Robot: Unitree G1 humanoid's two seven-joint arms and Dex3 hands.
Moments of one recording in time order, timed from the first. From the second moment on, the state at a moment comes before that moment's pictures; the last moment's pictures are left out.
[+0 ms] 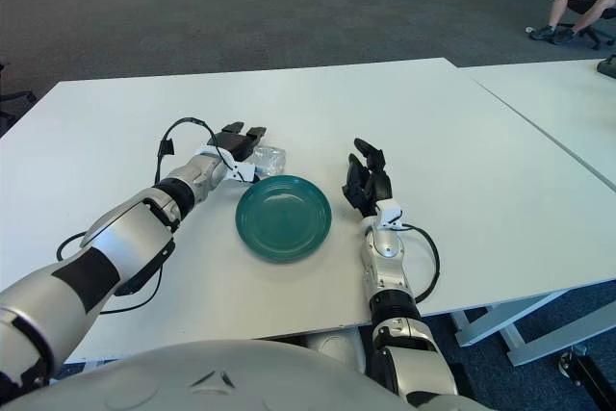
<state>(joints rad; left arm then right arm) -0.90 0.01 -0.65 1.41 0.85 -0.16 0.19 -0.15 -0.03 -0.14 0.72 0.06 -0.57 0.00</state>
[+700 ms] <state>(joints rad) -0.89 -0.01 -0.63 1.41 0.81 -0.17 0.23 -0.14 -0.03 -0.14 0.70 0.06 -0.57 0.00</state>
